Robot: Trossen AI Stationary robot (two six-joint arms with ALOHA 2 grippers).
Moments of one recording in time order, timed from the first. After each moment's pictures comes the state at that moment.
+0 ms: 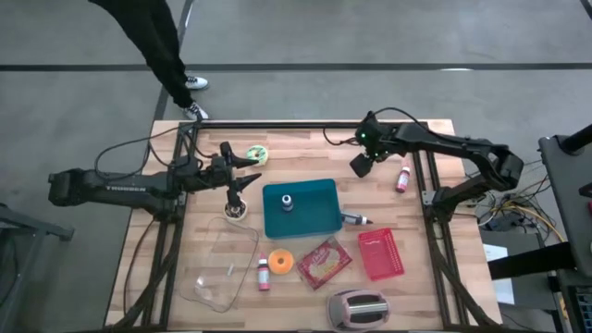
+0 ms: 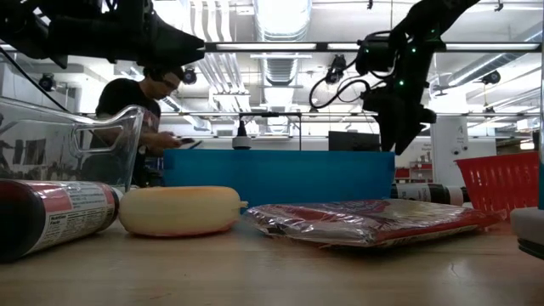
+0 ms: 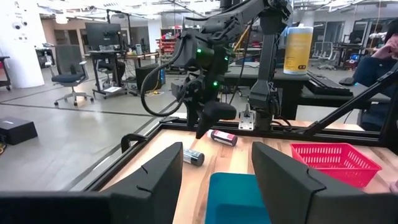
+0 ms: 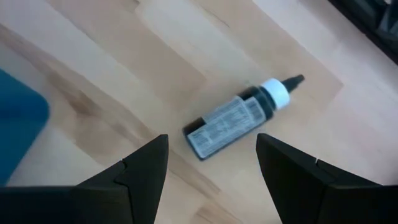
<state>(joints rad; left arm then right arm) 0.17 0.86 0.33 0.54 -0.05 0.03 -0.56 1.41 0.97 -0.80 0.13 0.32</state>
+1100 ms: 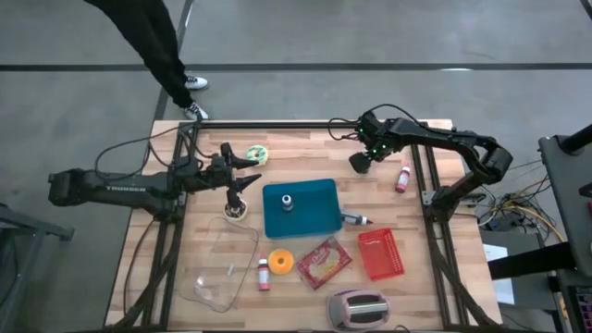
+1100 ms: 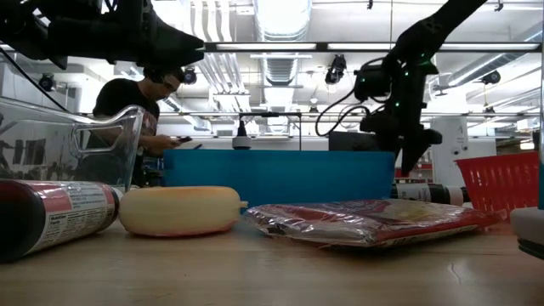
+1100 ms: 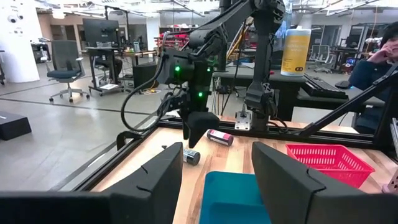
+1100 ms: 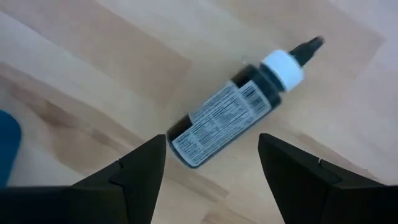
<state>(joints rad) 0.17 0.86 0.32 0.54 -0.04 0.00 -0.68 1.54 0.96 -0.78 0.00 0.39</state>
